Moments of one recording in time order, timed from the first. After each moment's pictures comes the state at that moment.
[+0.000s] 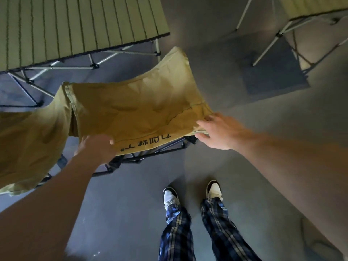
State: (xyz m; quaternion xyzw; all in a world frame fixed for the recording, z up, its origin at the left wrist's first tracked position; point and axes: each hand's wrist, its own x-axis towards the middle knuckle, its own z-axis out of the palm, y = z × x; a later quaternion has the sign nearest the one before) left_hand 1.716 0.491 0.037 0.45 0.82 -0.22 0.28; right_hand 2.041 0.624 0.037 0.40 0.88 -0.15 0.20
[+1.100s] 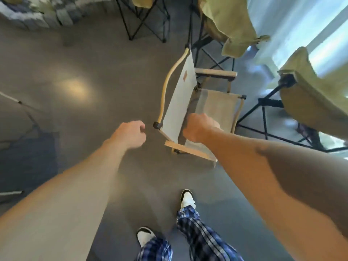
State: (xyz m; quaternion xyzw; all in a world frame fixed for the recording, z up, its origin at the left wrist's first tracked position) left_hand 2.703 0.505 0.119 0.92 0.19 -0.29 0.18; right_hand 2.756 0.297 0.132 0.94 0.09 -0.31 -0.10
